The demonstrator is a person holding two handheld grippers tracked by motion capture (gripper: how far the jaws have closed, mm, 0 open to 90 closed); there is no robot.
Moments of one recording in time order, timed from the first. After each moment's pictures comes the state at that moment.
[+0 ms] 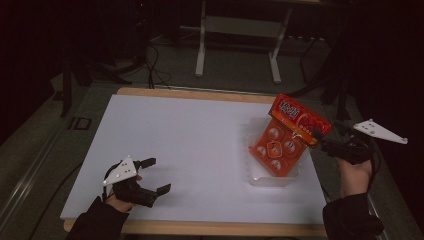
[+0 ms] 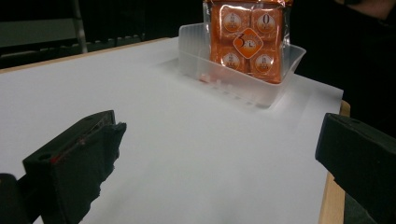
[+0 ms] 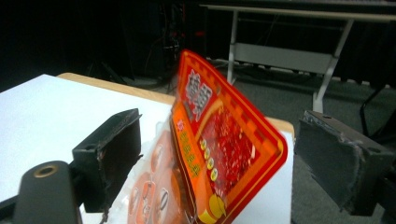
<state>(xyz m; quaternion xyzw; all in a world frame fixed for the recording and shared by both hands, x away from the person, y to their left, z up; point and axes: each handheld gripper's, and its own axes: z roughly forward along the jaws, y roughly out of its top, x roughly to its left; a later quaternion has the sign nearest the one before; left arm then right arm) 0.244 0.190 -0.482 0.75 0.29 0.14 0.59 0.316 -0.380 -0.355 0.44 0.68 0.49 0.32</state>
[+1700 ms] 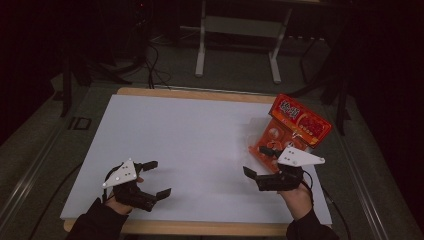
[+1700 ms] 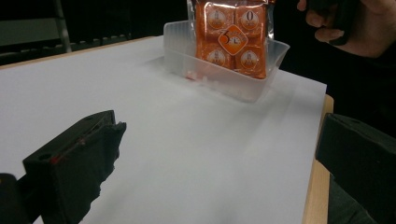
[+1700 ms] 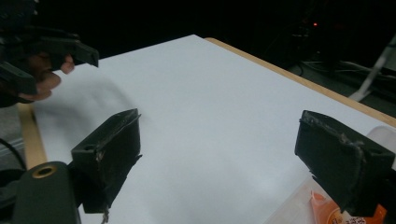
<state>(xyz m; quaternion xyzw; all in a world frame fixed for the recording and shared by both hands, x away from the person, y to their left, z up) 0.240 0.190 -0.485 0.75 0.26 0.12 0.59 0.274 -0.236 -0.411 0.26 0.79 0.53 0.18</state>
